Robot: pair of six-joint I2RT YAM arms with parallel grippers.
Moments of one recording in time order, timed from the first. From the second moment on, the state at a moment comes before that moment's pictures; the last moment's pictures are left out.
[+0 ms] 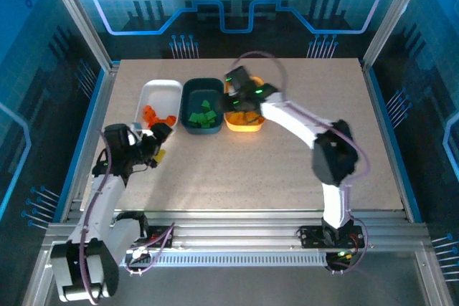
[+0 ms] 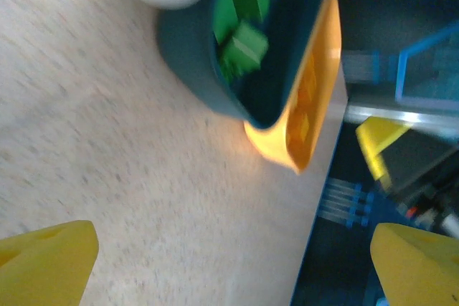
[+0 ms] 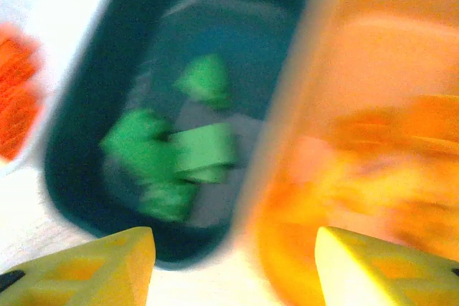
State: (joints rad) left arm 0.12 0.90 0.54 -0.33 0.63 -1.00; right arm 0.60 1.92 1.66 -0.59 0.09 0.39
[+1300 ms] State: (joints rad) left arm -0.17 1.09 0.61 -0.23 0.51 -1.00; right arm 0.14 2.05 1.58 -0.75 0.03 0.33
